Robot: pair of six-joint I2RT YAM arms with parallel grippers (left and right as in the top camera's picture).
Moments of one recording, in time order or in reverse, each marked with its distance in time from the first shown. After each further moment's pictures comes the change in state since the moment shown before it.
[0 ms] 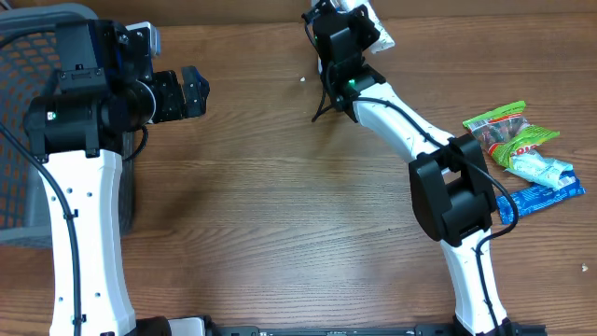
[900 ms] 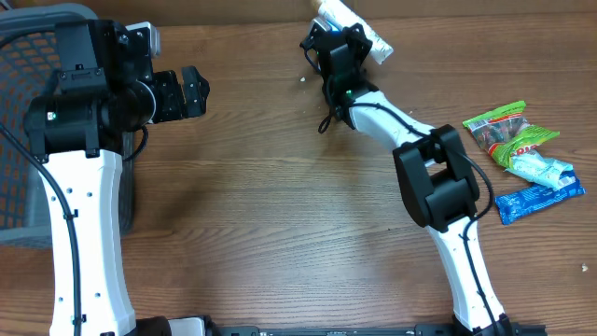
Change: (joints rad) left arm 0.000 0.000 0.000 0.000 0.000 0.000; right arm -0.020 0.174 0.000 0.161 -0.026 -0.298
